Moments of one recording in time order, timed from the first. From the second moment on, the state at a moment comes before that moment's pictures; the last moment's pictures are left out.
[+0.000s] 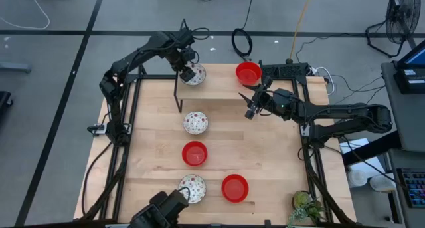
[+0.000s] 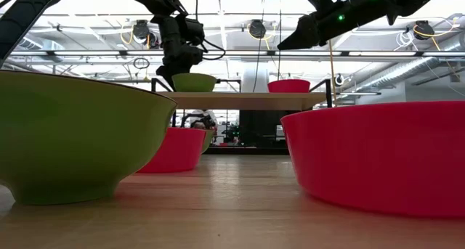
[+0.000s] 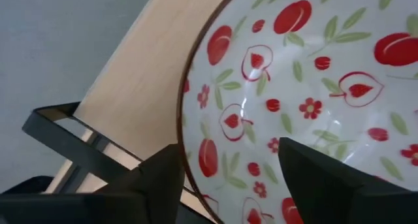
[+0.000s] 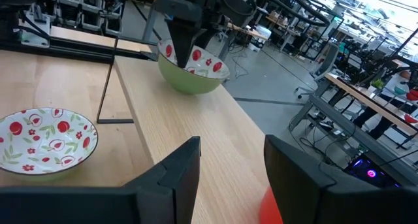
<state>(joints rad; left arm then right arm) 0.78 1.94 1.92 -1.30 0.12 0.14 -0.22 1.12 0.66 0.30 0.39 -0.34</state>
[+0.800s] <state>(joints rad) 0.66 1.64 1.92 -1.37 0.18 0.20 -0.22 1.12 0.66 0.30 0.39 -0.33</state>
